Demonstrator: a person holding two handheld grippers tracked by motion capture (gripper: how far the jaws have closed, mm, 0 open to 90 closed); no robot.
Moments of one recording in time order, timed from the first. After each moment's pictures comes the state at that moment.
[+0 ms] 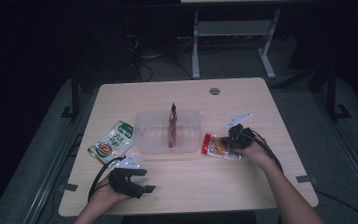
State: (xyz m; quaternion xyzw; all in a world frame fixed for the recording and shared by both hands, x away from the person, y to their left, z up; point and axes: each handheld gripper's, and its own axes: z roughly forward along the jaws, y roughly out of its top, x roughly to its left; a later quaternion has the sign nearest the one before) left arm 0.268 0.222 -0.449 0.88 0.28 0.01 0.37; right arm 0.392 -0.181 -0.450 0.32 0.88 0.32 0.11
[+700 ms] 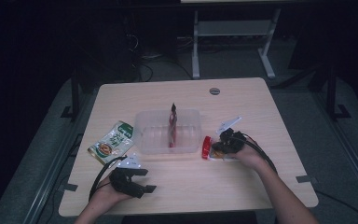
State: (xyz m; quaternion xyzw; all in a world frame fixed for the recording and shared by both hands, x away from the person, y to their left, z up) left arm 0.270 0.220 -0.449 0.89 0.28 0.01 0.37; right arm 0.385 -0.156 -0.459 0.29 0.90 0.31 0.06
